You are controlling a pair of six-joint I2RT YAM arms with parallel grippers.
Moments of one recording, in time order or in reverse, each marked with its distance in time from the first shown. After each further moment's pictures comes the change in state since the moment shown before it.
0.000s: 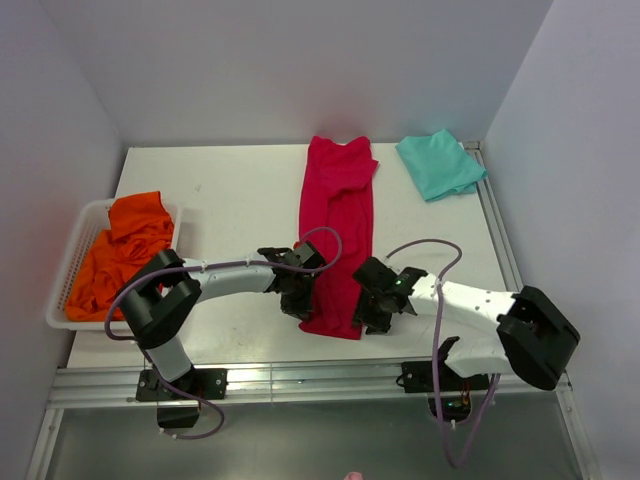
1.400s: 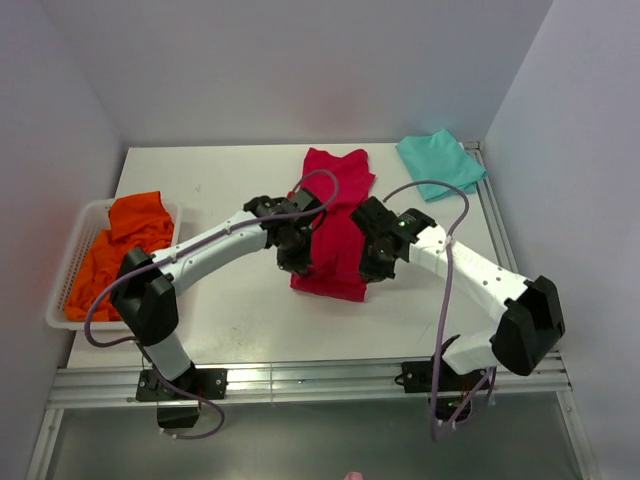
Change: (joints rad) left arm 0.068 -0.023 0.447 -0.436 -0.118 0.059; right arm -0.129 0.100 0.519 -0.418 0.105 -0.269
